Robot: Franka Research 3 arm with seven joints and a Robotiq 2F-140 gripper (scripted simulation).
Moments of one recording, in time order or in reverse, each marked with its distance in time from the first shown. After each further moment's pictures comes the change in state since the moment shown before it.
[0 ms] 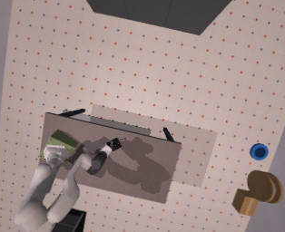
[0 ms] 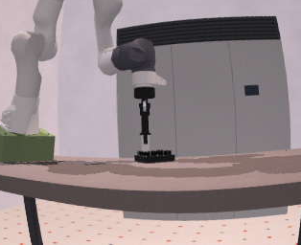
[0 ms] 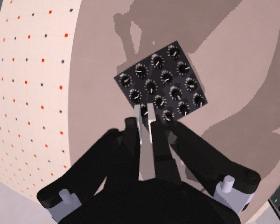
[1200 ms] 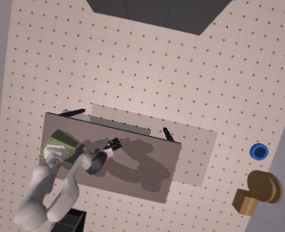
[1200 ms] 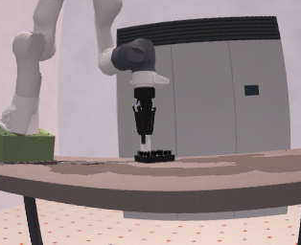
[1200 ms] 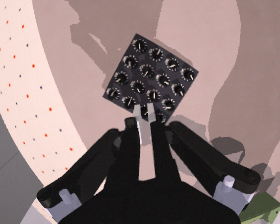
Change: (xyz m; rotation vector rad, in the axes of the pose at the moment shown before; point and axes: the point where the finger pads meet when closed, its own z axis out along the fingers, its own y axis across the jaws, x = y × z) arm 0.000 0.000 0.000 0.002 -0.001 0.511
